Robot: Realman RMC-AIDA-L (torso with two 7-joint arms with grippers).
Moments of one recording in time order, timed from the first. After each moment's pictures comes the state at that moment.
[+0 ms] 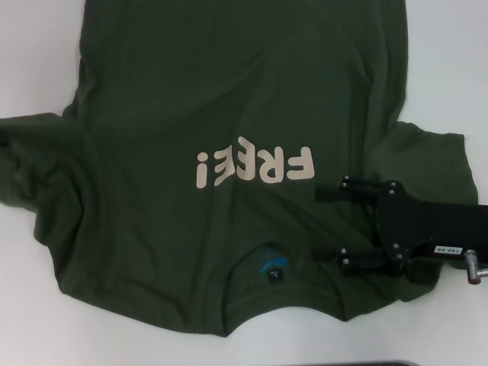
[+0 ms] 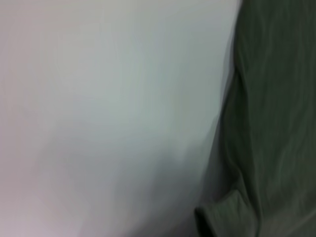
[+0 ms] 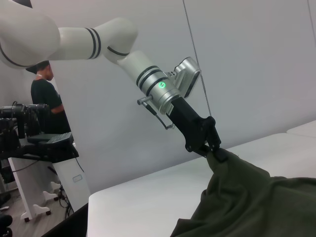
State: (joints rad) left arm -0.61 -1.84 -2.55 -0.79 -0.61 1.60 -2.86; right arm 0.38 2.08 -0.70 -0.41 -1.98 -1.79 1.00
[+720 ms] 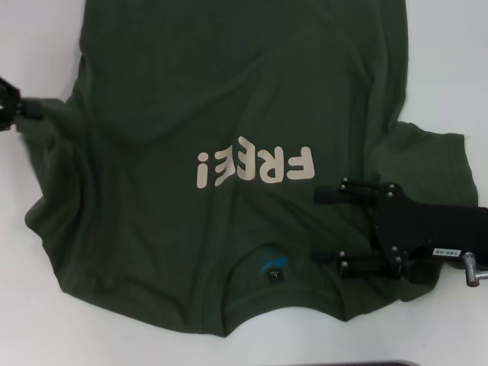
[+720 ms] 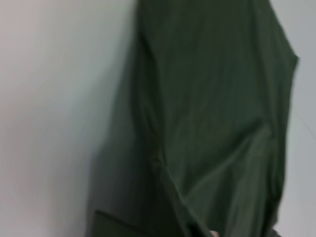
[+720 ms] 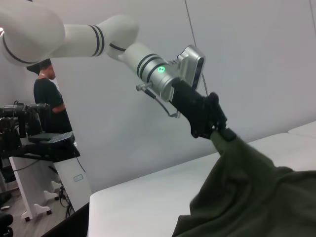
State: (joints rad) left arm -0.64 -1.85 -2.62 -0.79 -0.73 1.75 -2.85; right arm 0.38 2.08 -0.70 -0.41 -1.98 -1.79 0.99
